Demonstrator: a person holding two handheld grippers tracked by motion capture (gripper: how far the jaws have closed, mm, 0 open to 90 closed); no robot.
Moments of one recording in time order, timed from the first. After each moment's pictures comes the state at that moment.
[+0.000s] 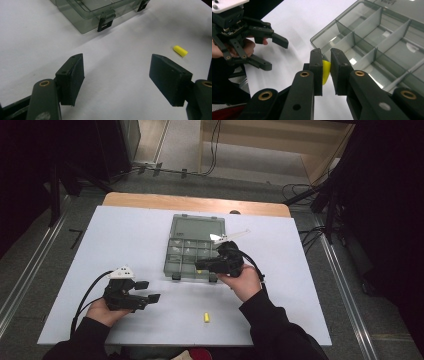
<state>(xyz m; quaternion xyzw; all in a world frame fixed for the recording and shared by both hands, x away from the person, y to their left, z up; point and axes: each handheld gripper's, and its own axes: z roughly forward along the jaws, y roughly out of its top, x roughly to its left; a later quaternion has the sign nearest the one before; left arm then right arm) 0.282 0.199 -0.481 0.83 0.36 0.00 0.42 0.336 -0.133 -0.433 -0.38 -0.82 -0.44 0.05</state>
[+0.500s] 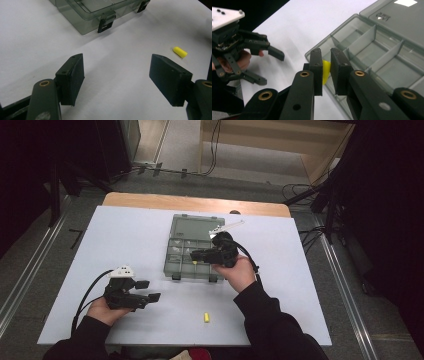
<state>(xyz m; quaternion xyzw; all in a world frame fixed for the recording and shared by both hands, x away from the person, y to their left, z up) 0.285 0.199 -0.482 0.84 0.36 0.00 0.42 0.359 -0.121 -0.425 -0.38 -0.81 -0.44 0.04</state>
